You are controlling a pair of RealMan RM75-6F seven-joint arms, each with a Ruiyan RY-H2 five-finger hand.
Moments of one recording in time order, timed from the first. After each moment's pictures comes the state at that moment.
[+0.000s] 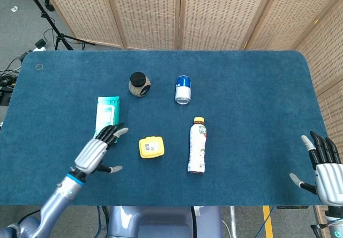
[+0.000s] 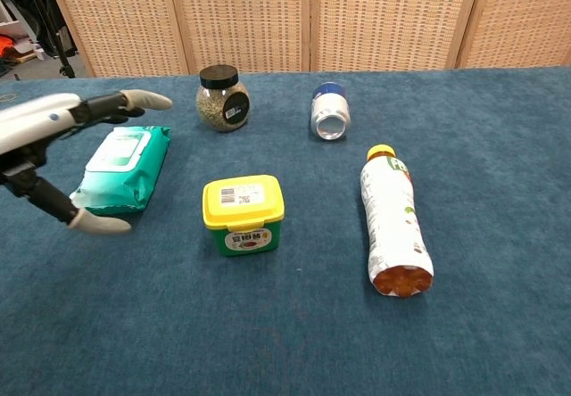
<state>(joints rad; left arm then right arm) -0.43 -1.44 -0.09 -1.67 1.54 1.12 -0.06 0.02 -1.11 0.06 -1.60 -1.61 1.62 0.04</state>
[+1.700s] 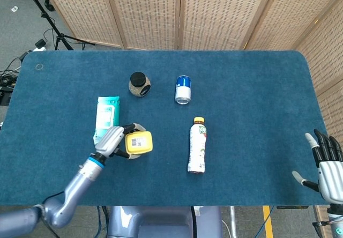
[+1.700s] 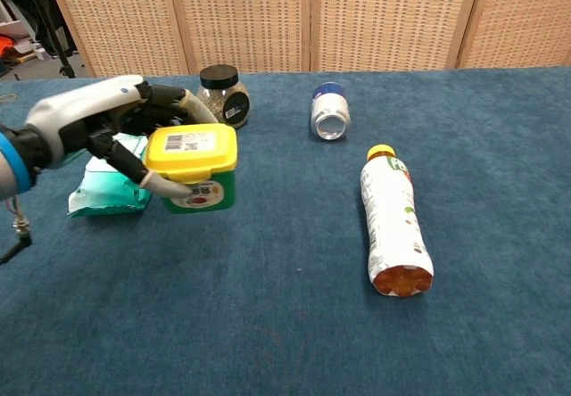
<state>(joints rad) -0.57 -1.48 -0.20 -1.63 1.37 0.97 -0.23 0.03 -1.11 0.08 -1.59 -1.58 1.61 0.04</state>
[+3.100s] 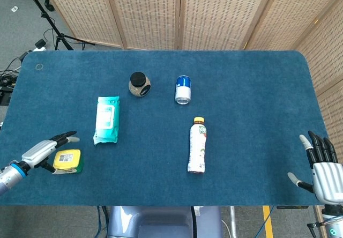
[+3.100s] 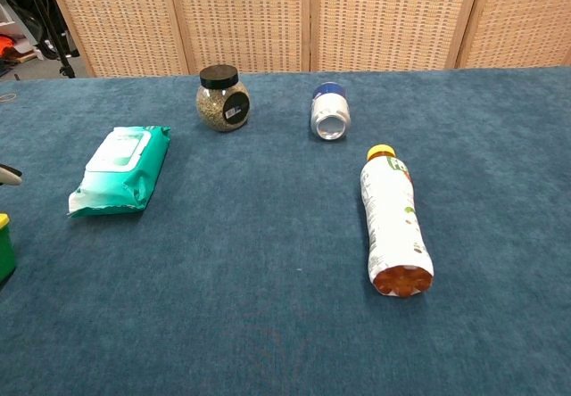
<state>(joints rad) -0.51 -1.26 0.26 -0.92 1.85 1.16 -1.10 0.03 -1.13 0.07 -1.61 -1.59 1.61 0.00</state>
